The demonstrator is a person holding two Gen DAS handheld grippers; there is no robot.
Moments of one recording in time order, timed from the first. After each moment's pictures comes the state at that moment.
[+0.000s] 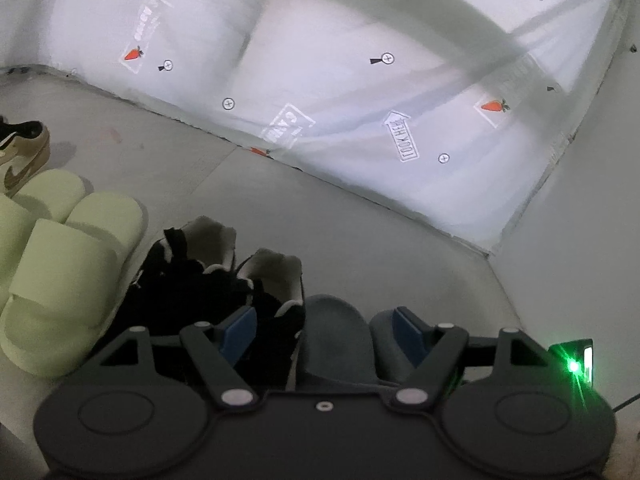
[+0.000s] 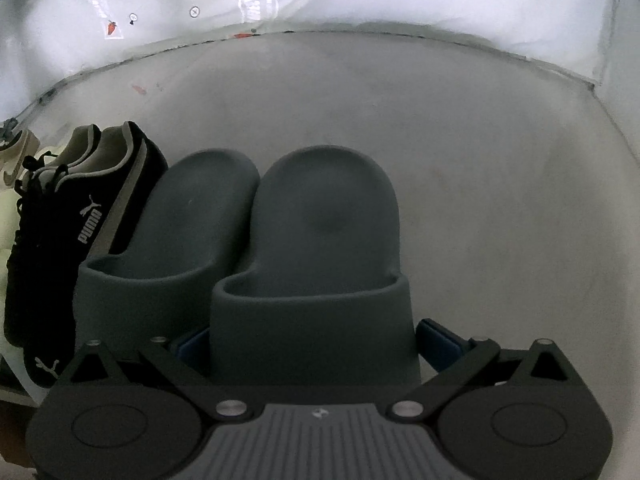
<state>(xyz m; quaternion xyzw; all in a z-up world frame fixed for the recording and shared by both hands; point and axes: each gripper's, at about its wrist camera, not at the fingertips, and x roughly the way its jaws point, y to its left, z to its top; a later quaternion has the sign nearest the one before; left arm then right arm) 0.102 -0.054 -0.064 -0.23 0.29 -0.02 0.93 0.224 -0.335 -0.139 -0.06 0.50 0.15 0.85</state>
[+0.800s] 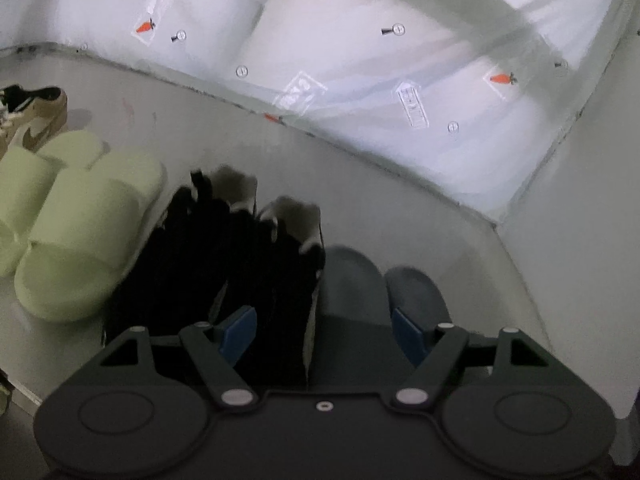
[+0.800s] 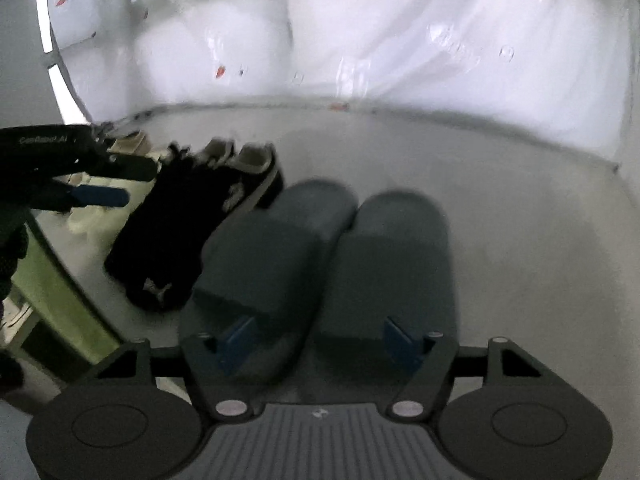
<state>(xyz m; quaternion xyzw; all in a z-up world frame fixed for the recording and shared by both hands) 0.069 -0.058 -0.085 -0.22 0.33 -0.02 0.92 0.102 -0.362 -0.119 -0.05 0.40 0.27 0.87</state>
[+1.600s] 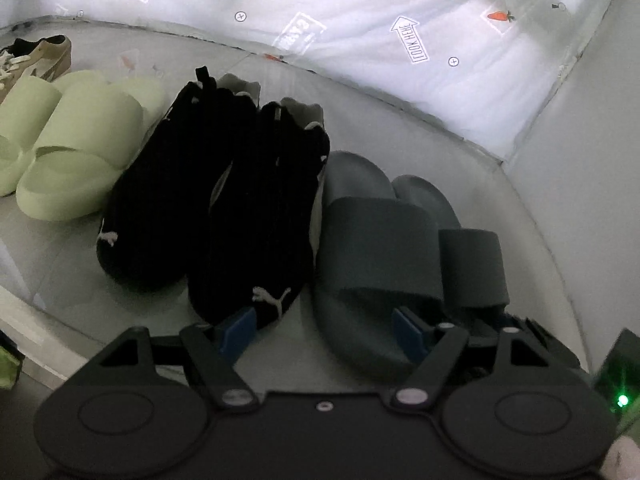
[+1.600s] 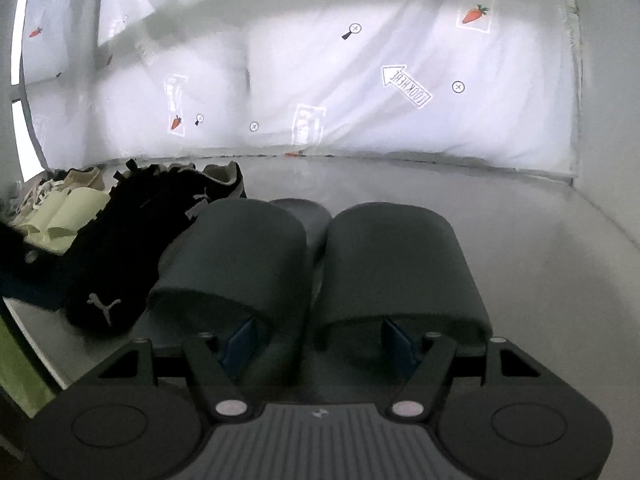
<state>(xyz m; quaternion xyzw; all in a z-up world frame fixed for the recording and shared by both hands) 0.026 -0.087 -0.129 -0.21 0.39 -0.03 0.90 0.080 -0.332 -0.182 -0.04 0.25 0.18 0.95</state>
